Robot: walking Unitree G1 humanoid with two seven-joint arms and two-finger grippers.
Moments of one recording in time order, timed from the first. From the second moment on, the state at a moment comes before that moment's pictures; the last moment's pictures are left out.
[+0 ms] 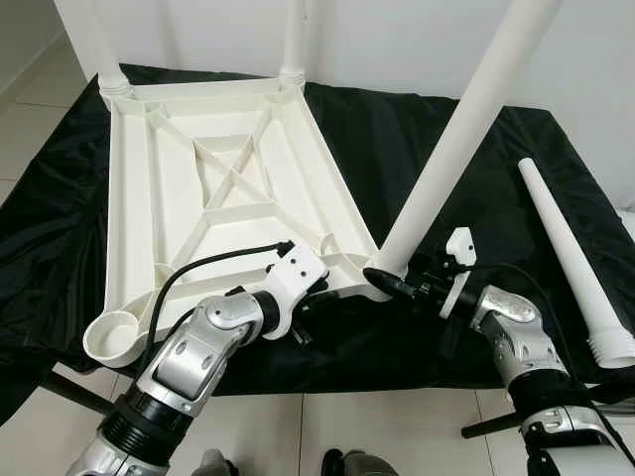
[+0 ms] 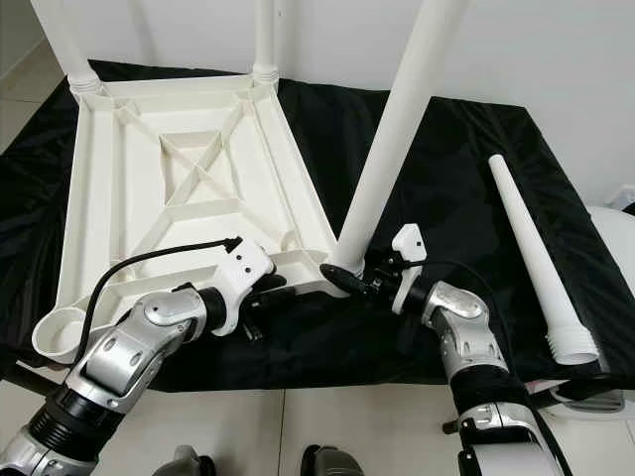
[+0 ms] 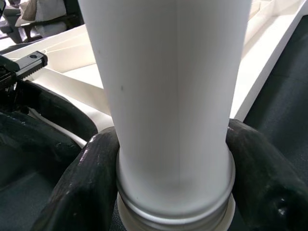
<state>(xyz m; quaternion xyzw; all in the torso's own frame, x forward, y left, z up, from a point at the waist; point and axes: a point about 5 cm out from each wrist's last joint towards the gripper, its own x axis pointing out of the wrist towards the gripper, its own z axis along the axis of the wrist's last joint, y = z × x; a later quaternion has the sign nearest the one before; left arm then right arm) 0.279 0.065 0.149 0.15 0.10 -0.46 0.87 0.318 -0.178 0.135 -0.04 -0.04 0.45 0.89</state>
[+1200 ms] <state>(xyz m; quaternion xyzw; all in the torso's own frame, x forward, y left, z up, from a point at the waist) 0.284 0.069 0.149 0.16 0.10 -0.44 0.88 0.296 -0.126 0.130 0.01 -0.09 0.16 0.98</state>
